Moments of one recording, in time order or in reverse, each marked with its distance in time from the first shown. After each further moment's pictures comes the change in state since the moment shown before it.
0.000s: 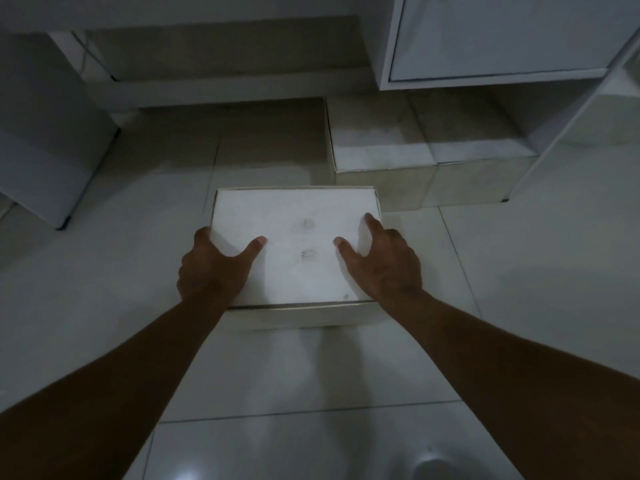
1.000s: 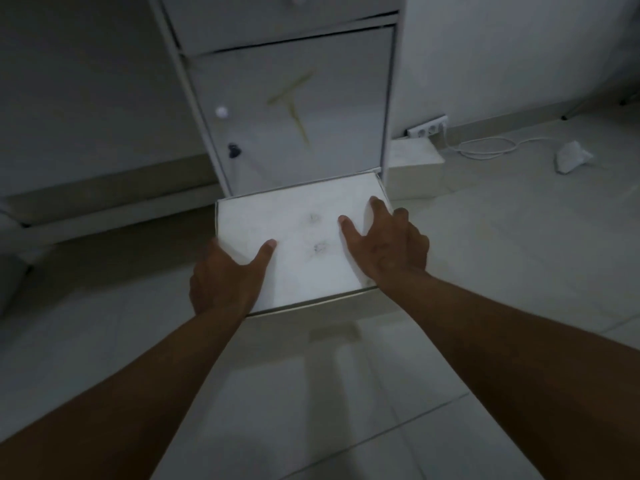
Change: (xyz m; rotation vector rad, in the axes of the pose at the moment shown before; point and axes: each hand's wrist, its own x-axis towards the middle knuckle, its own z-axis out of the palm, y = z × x) left_hand -0.131 0.247 -0.011 -0.150 0.008 0.333; right_hand 0.030 0.094 -0.254 -0.068 0.380 0.163
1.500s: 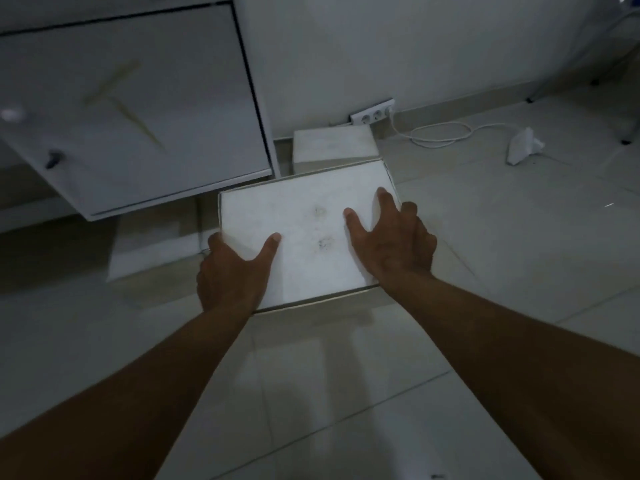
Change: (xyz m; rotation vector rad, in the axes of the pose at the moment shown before) left_hand -0.090 0.178 0.171 -0.005 -0.018 0.027; right_hand 0.113 0.214 -0.071 0.010 0.008 0.075
